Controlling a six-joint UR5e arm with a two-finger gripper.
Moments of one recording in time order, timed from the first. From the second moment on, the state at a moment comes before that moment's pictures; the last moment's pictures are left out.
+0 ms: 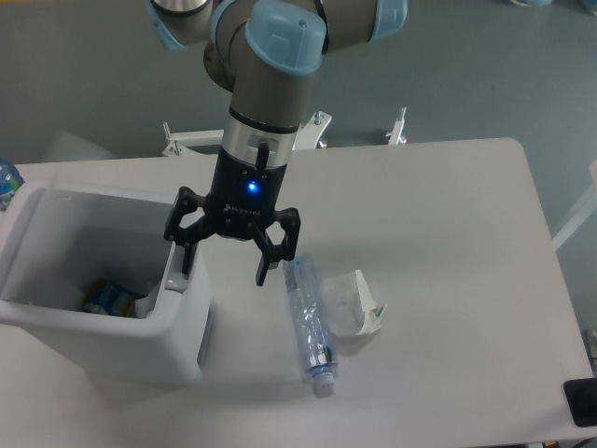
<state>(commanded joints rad) 2.37 -1.73 -1.62 -0.91 1.11 0.22</state>
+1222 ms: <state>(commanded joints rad) 2.63 -1.98 -1.53 -0.88 1.50 0.90</state>
